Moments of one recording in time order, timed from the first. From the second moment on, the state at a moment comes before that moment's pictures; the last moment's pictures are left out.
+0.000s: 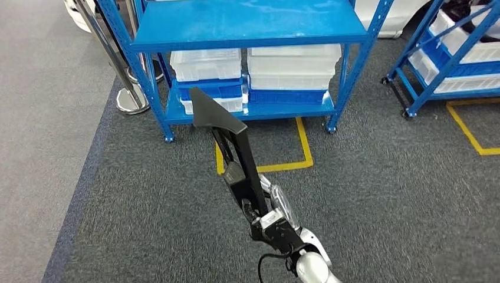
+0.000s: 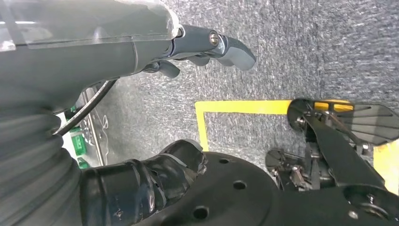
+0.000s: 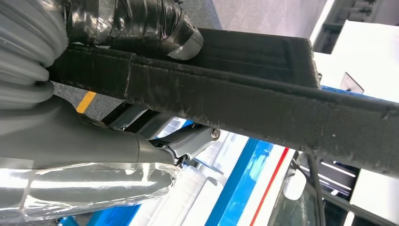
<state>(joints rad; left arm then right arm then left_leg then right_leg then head) -0.09 -0.01 -0.85 -0.15 1.07 0.10 0.15 -0.20 0.05 0.55 -1.40 0.06 -0.10 -0.45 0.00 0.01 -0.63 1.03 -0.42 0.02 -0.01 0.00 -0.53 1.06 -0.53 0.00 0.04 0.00</state>
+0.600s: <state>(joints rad) -0.09 -0.01 -0.87 -0.15 1.07 0.10 0.15 -0.19 0.04 0.56 -1.43 0.05 -0.12 -0.46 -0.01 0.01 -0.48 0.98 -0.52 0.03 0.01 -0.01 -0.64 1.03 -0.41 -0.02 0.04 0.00</state>
